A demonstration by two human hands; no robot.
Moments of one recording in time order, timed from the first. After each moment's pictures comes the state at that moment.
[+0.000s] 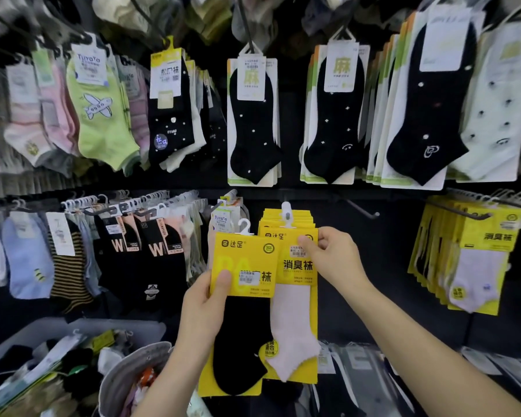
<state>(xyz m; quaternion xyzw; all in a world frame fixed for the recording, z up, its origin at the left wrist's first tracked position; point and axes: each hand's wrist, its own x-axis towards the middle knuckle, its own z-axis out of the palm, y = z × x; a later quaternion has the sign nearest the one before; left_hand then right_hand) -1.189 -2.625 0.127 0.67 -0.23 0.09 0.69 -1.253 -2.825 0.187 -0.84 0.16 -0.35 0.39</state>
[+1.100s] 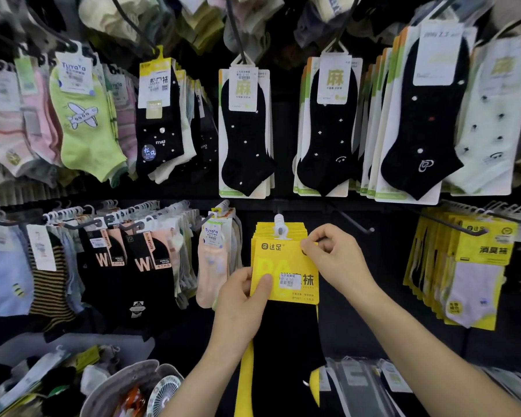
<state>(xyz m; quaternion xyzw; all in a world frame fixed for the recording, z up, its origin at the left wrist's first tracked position) -1.203 -2.683 0.152 0.67 -0.29 0.04 0.69 -1.251 -2.846 0.201 -0.82 0.10 -0.38 0.42</state>
